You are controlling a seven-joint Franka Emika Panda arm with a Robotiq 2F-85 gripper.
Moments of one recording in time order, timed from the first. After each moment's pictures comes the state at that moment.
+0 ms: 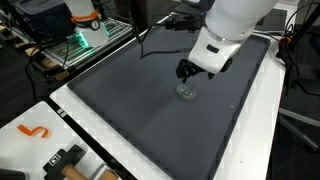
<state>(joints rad) -0.06 0.73 -0.08 -1.38 0.16 1.89 0.55</state>
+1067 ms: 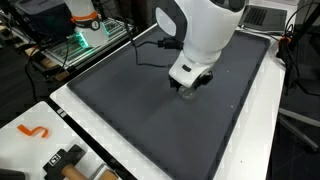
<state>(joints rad) -0.06 0.71 -0.08 -1.61 0.21 2.12 0.60</state>
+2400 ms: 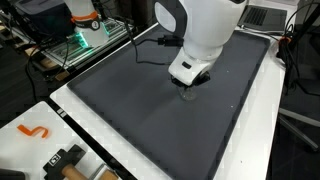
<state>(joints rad) -0.05 0.69 -0.10 -1.61 0.21 2.12 0.61</state>
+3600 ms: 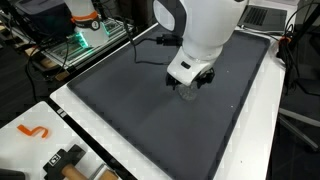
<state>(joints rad) -0.06 0.69 -0.10 -1.60 0.21 2.10 0.60</state>
